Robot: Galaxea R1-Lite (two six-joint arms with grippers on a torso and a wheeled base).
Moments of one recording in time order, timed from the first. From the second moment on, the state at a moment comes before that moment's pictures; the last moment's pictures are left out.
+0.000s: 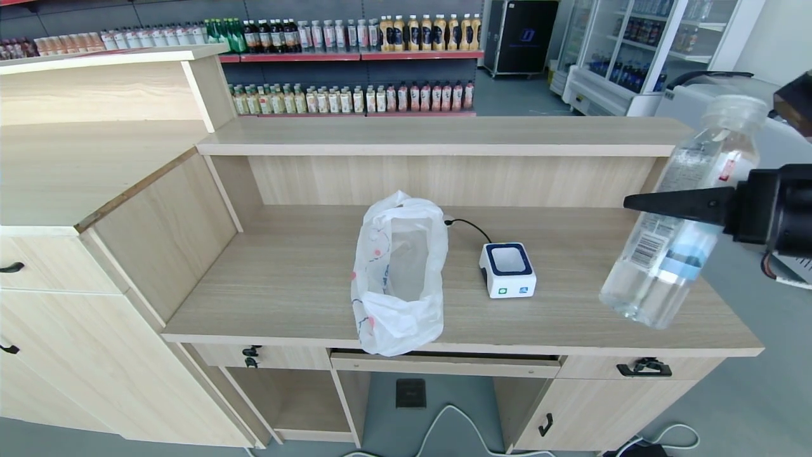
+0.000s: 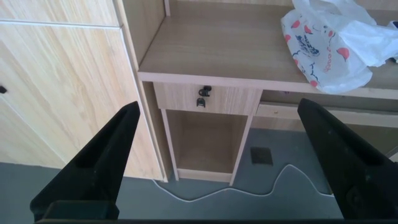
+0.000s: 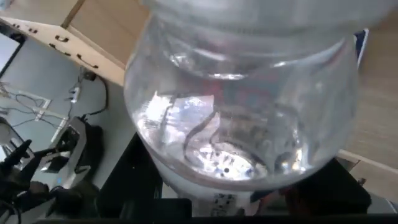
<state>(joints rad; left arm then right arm) 0.00 0.00 0.00 0.00 0.04 -0.01 0.22 1.27 -1.01 0.00 0.46 0.26</state>
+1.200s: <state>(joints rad) 0.00 0.00 0.00 0.00 0.04 -0.01 0.47 0.96 -1.11 0.25 0.46 0.27</state>
